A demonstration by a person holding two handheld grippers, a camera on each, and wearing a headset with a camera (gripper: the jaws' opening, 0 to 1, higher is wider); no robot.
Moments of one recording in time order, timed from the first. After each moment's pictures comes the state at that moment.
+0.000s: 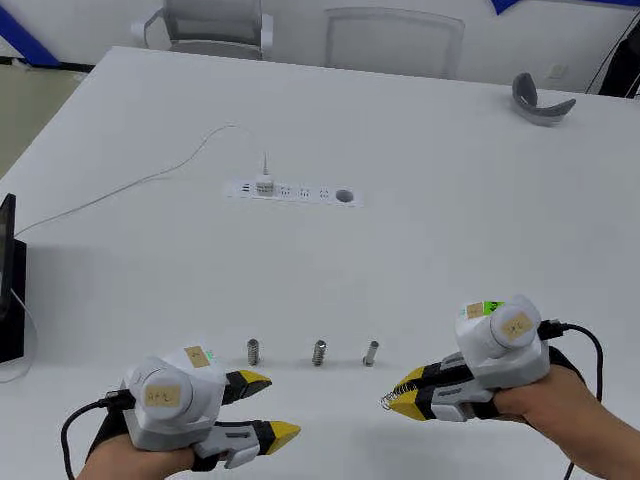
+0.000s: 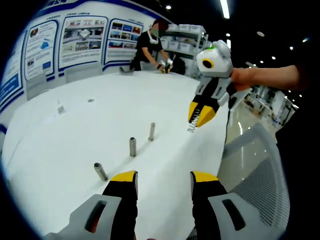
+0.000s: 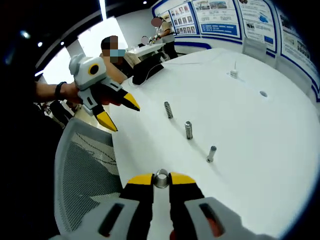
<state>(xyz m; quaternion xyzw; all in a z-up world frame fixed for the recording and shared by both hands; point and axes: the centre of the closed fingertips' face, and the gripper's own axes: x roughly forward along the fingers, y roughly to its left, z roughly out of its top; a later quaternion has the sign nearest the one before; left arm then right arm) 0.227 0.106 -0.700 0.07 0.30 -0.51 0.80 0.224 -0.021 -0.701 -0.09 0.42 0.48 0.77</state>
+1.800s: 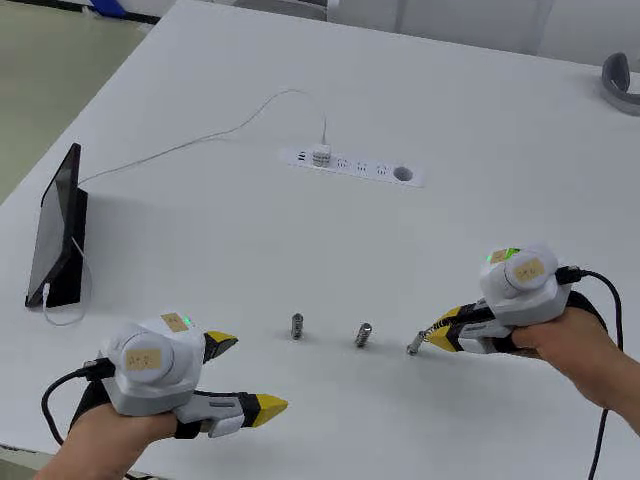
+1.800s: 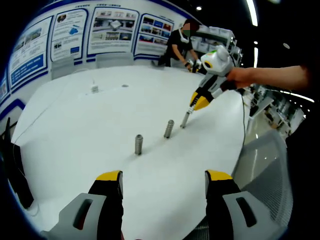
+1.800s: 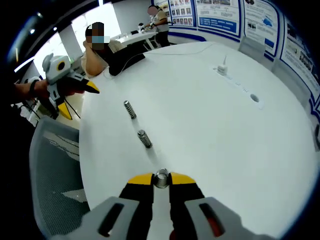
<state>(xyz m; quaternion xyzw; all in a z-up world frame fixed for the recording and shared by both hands) 0.242 0.177 -0.713 0.04 0.34 -0.42 0.84 0.313 -0.033 -0.731 -0.16 0.44 0.44 0.76</state>
